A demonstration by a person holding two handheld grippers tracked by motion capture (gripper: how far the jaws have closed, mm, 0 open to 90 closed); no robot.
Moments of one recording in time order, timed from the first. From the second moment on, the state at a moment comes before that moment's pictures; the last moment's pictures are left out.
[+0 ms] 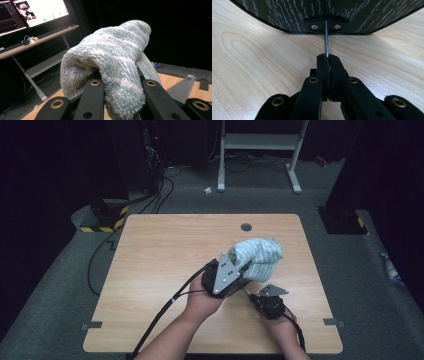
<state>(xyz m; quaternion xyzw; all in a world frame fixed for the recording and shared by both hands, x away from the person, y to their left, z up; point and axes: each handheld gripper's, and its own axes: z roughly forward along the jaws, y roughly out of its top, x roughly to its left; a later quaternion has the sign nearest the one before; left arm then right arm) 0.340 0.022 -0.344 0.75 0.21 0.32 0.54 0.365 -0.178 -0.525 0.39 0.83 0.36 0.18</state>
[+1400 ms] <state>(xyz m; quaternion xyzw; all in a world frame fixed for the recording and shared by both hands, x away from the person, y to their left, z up) 0.341 0.017 -0.336 0.75 0.21 0.33 0.53 0.363 -0.176 -0.525 0.39 0.83 0.36 0.19</state>
